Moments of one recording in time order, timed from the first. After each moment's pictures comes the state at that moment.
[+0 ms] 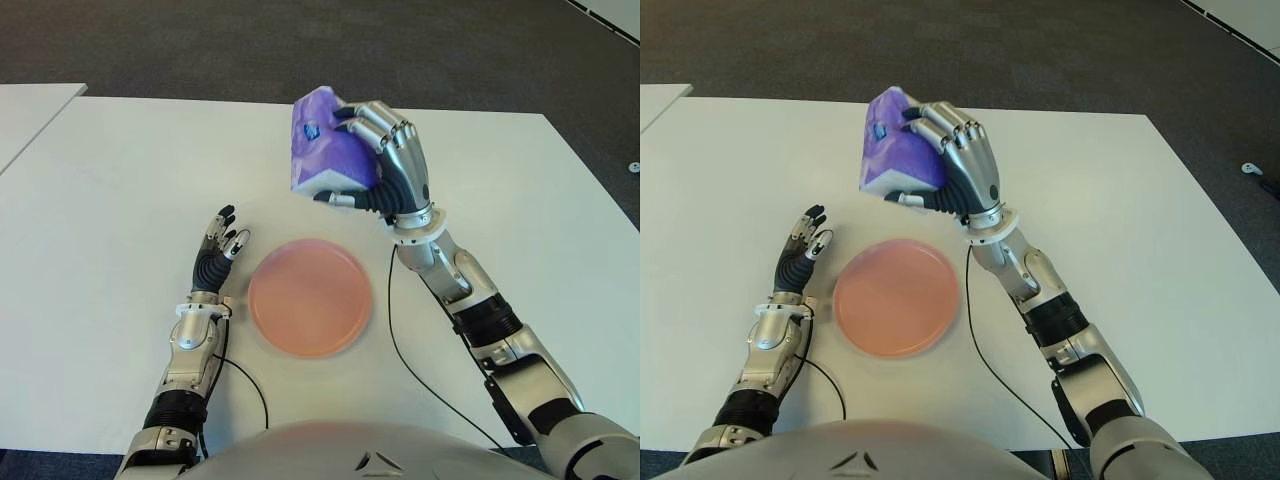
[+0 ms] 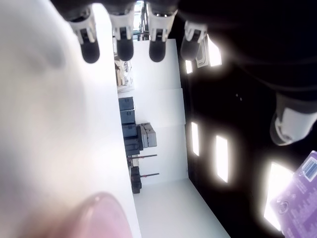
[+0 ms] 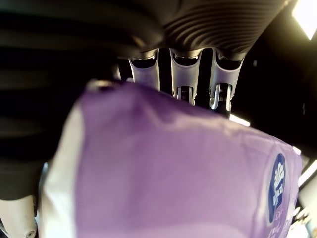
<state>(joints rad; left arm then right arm) 0.05 0.09 0.06 0.47 -0.01 -0.55 -0.02 -0.45 -0.38 0.41 0.05 -0.72 -0.50 -0.58</state>
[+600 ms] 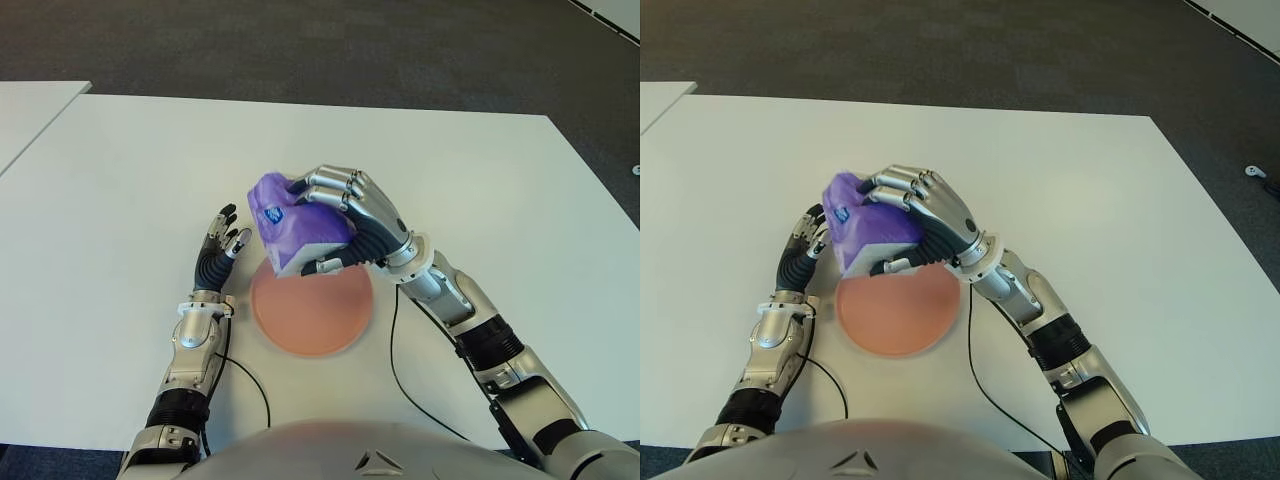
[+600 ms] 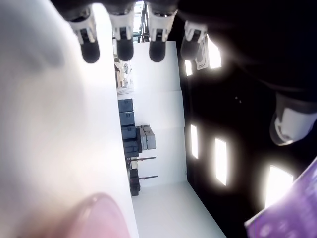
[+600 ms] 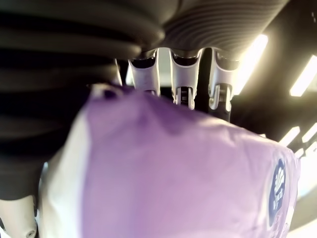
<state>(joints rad) 0.04 0.08 0.06 0.47 -0.01 -0.55 -0.02 -0.36 -0.41 0.44 0.09 -0.61 -0.75 -0.25</state>
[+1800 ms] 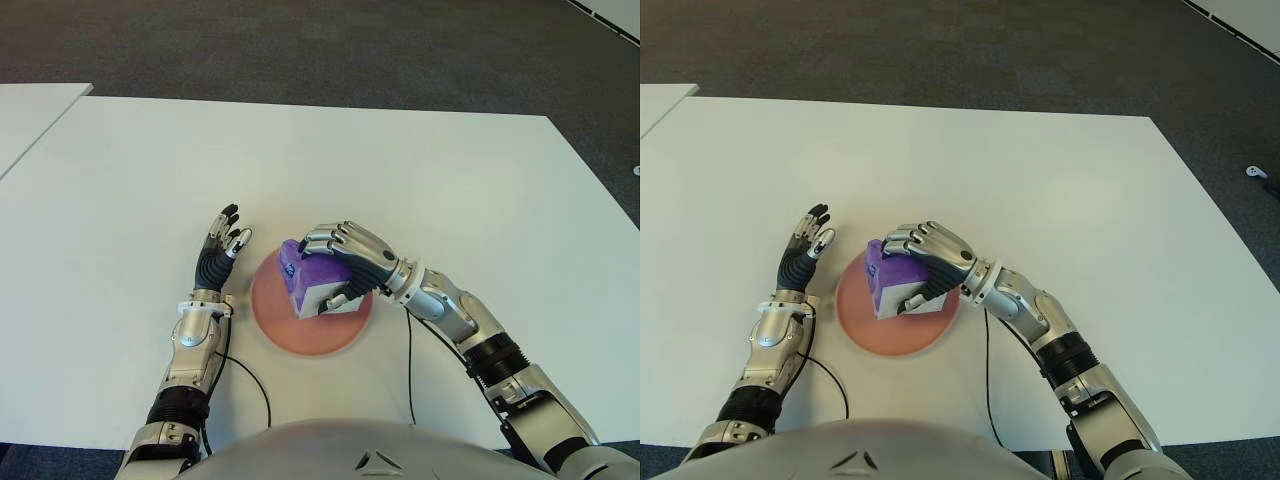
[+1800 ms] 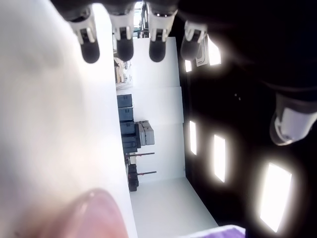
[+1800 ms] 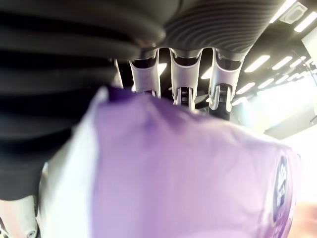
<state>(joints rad) 0.03 0.09 0.07 0.50 -0.03 -0.56 -0.05 -0.27 -0.41 0.44 0.19 -0.71 -0.75 -0.06</state>
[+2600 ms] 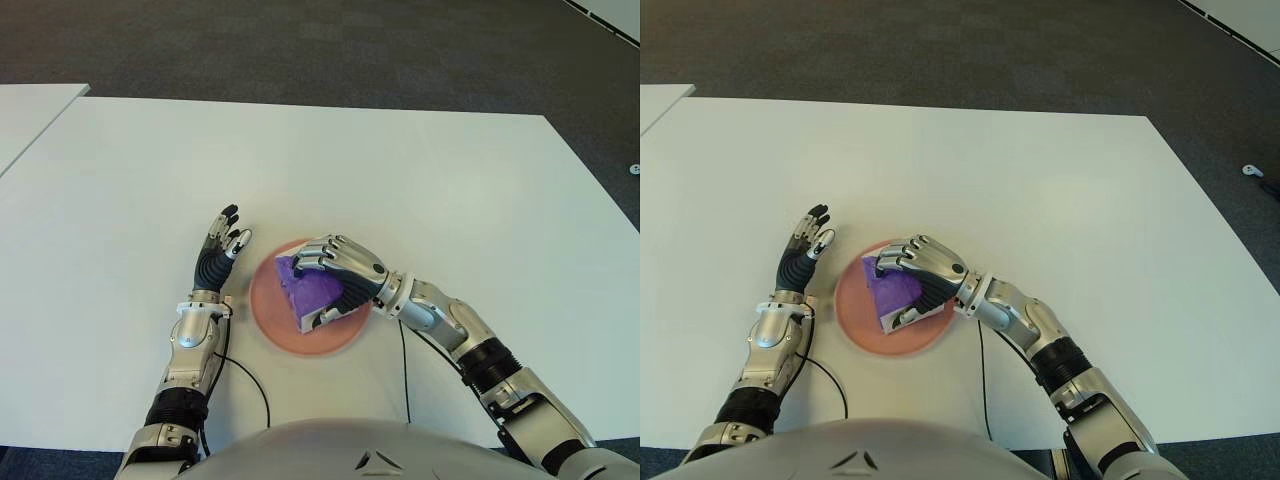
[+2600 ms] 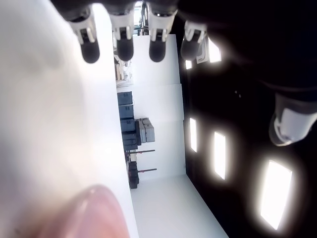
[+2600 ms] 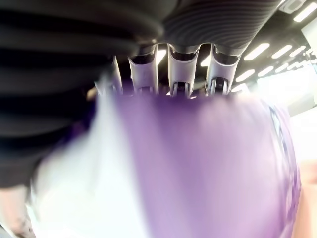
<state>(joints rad) 0.04 0.10 0.07 0.48 -0.03 -0.55 -0.06 -0.26 -0.43 0.50 0.16 -0.78 -0.71 -0.01</state>
